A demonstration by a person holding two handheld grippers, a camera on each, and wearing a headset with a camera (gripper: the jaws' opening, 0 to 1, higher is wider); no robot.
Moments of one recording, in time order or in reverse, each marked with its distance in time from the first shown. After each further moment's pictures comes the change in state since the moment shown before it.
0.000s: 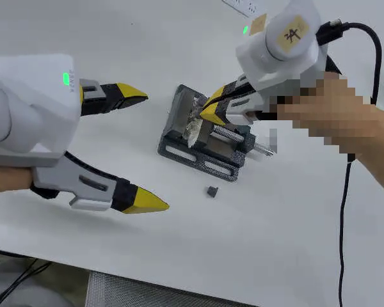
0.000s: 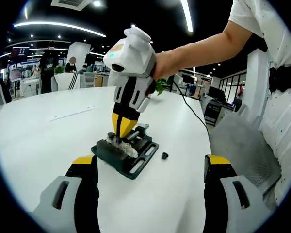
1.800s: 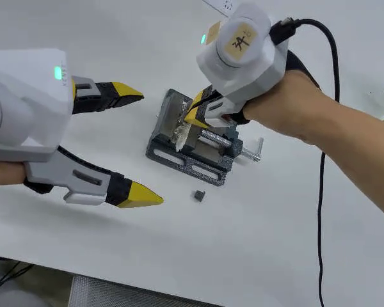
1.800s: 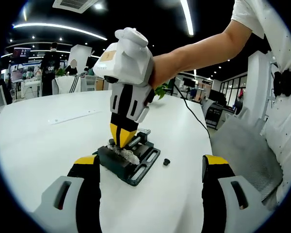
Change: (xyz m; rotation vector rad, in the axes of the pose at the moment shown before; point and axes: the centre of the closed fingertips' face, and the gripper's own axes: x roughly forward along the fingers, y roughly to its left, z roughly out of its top) left arm 0.005 0.002 0.011 0.001 -0.033 0.007; right arm 0.008 0.002 0.001 -0.061 0.114 0.014
